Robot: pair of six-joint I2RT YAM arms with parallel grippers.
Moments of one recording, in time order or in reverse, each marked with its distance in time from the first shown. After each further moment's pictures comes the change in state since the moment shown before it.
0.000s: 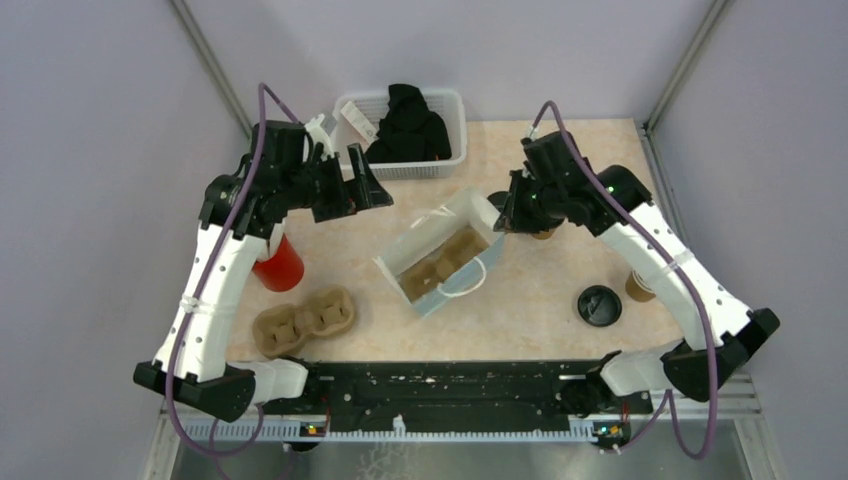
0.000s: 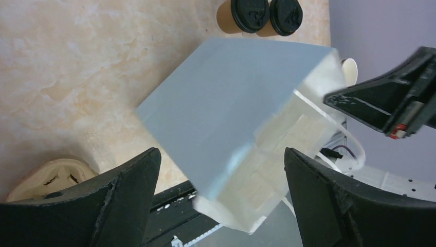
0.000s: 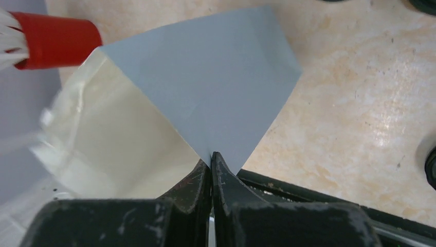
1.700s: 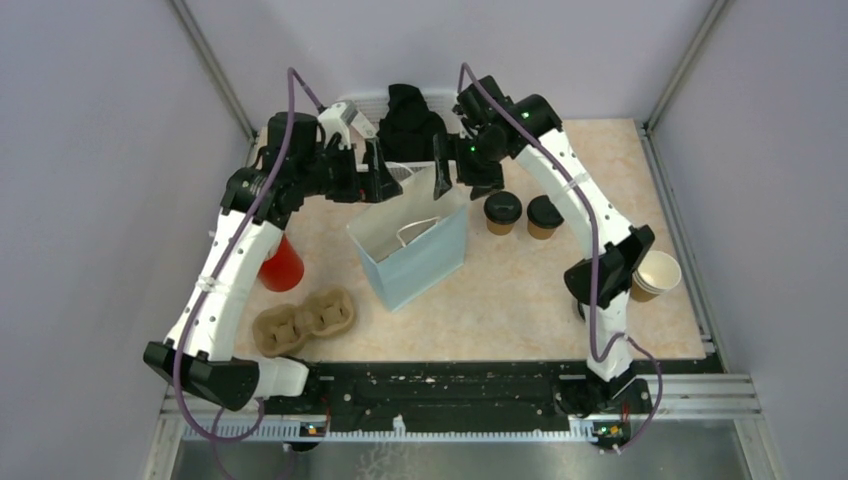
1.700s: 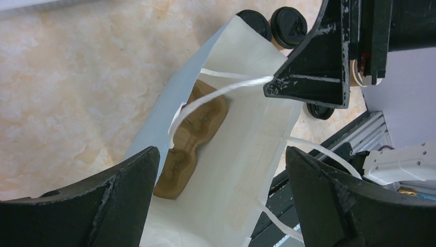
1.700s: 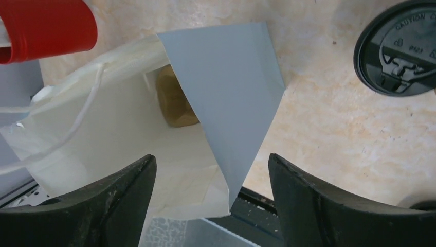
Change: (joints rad) left arm 0.000 0.055 -0.081 0.210 0.042 0.211; right arm -0.008 0.694 0.801 -0.324 -0.131 -0.225
